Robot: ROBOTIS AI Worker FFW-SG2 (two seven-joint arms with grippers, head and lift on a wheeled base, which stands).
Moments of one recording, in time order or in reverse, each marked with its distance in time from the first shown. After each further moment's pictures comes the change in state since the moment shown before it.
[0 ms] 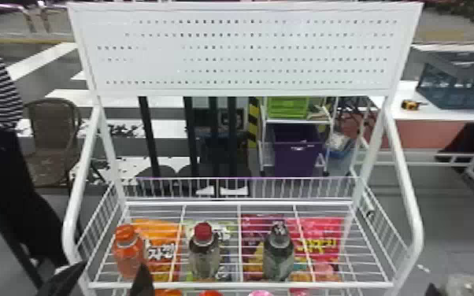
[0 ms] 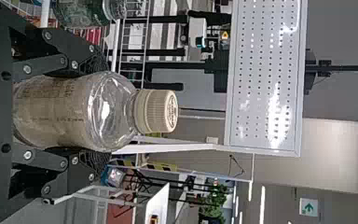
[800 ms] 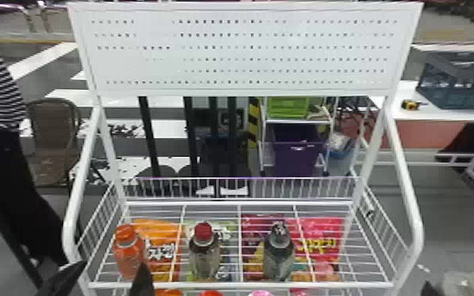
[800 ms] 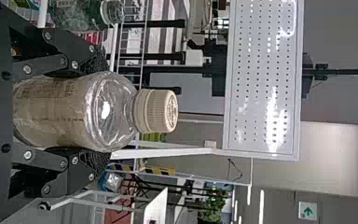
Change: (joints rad) left arm -0.005 0.001 0.001 0.003 0.001 0.003 0.002; right arm -0.011 0.000 0.002 0.007 -0.005 -0.004 0.022
